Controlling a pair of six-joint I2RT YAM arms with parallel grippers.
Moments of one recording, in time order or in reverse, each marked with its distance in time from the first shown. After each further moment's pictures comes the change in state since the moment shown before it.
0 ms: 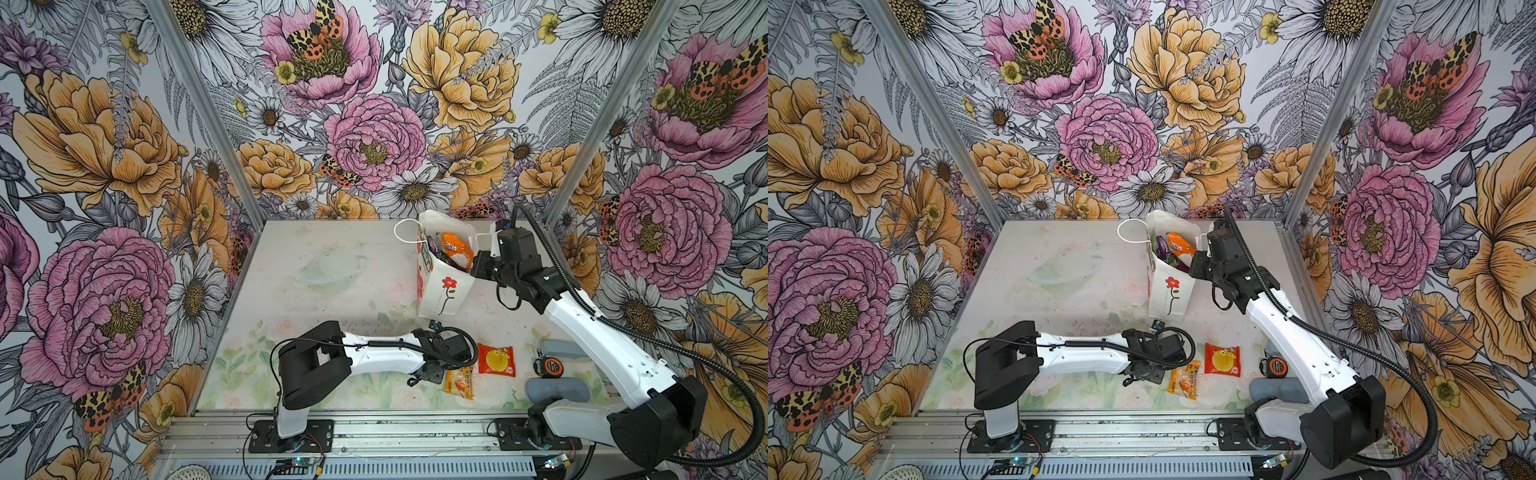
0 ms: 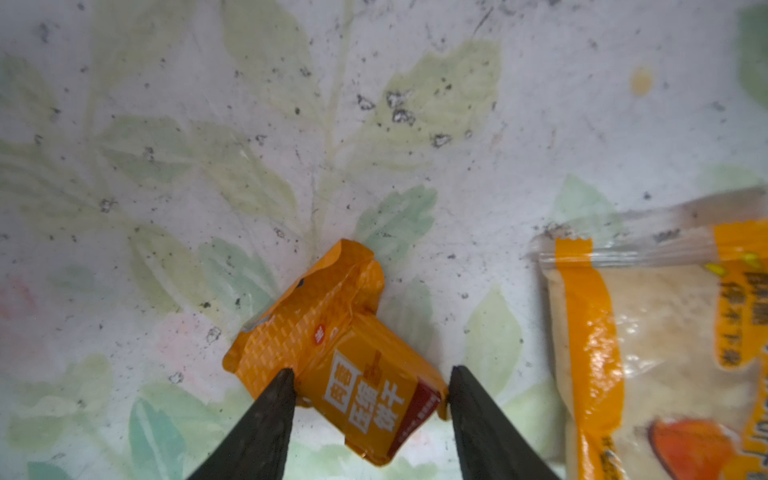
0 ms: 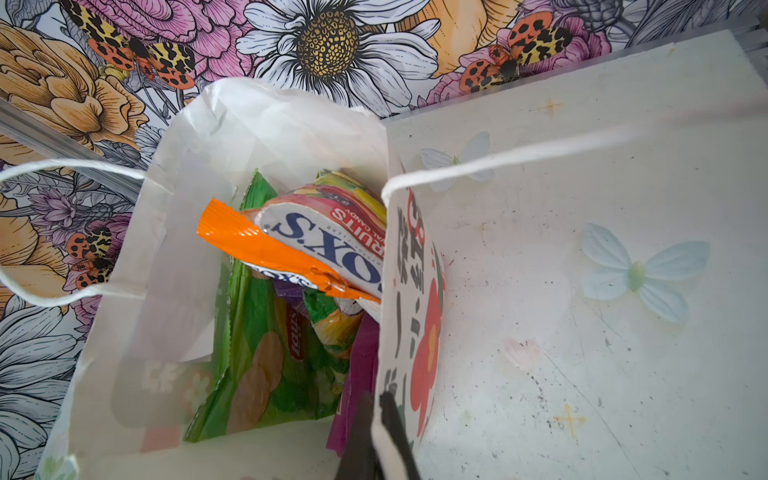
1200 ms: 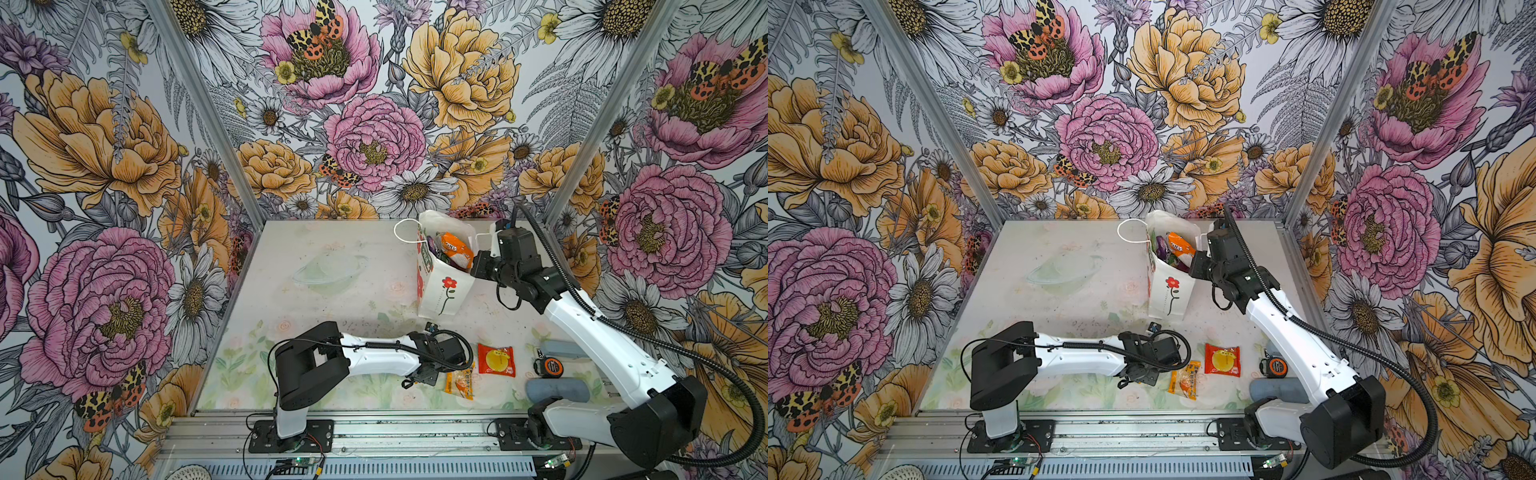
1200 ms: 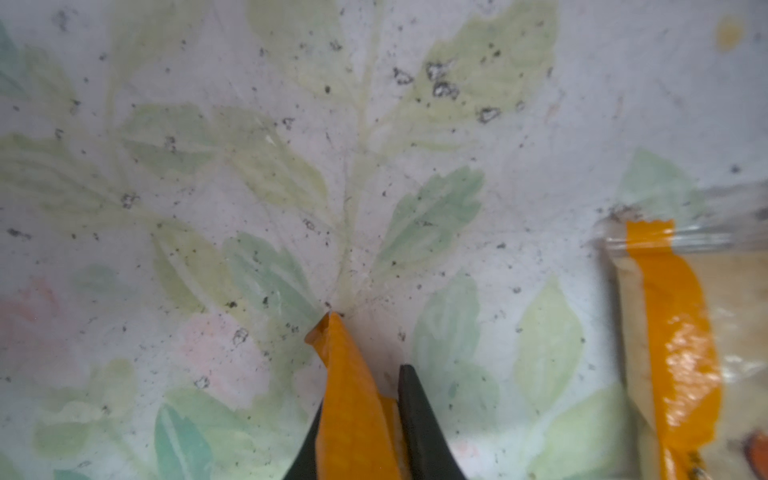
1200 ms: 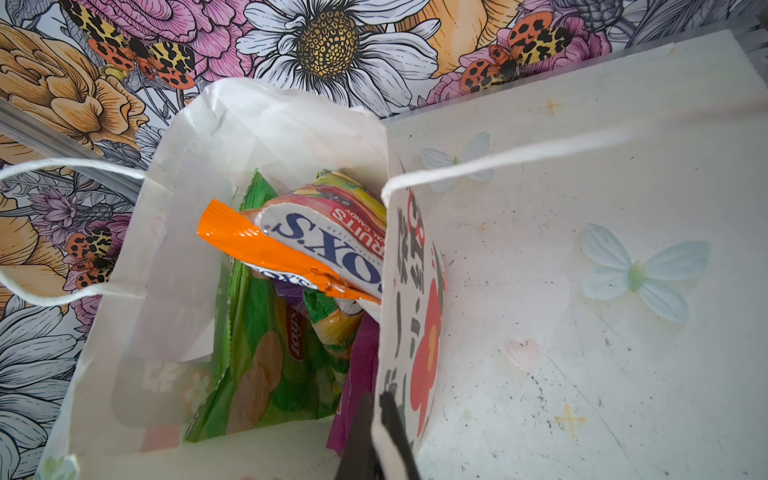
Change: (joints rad) left arm 0.003 -0.042 -0.074 0.030 -0.031 0.036; right arm 0.000 0.000 0.000 0.000 0.000 0.000
